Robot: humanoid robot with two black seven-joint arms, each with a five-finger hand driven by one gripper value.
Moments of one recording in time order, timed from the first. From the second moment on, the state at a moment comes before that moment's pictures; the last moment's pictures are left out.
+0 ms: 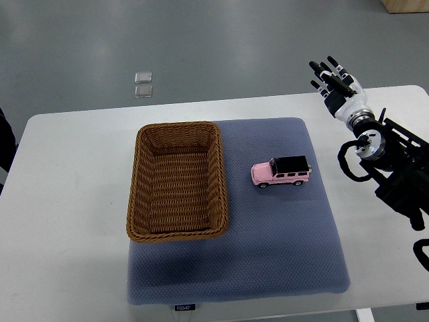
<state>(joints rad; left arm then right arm) -0.04 0.00 -0.12 -0.19 0.12 0.02 -0.02 0.82 -0.18 0.77 0.53 0.05 0.05 0.28</state>
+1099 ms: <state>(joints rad) -0.02 0.00 -0.11 -0.18 0.12 0.03 -0.02 0.82 -0.17 0.77 0.52 0.05 0.05 0.28</state>
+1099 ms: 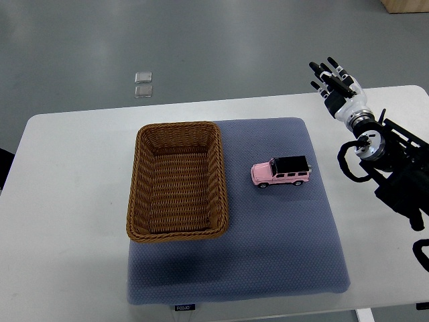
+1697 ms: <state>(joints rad) -0.02 0.00 -0.11 -0.18 0.12 0.03 -0.02 0.83 -0.20 0.76 0.54 0.04 0.04 0.28</state>
